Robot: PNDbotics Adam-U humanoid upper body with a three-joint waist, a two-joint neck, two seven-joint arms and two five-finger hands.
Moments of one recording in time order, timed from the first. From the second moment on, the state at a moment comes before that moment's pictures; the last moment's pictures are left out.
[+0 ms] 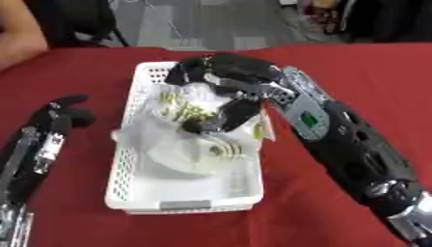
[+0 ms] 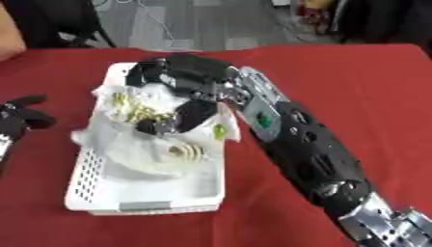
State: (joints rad) left arm -0.15 0.20 0.13 -1.82 -0.13 -0.26 -0.26; right arm -0.98 -0.25 0.41 -1.26 0.69 -0.56 0.55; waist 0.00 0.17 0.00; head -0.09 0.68
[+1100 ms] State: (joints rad) left arm -0.15 0.20 0.13 -1.82 -0.13 -0.26 -0.25; right arm -0.41 -0.54 0.03 -1.90 0.62 -0.15 -0.23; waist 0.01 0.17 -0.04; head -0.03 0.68
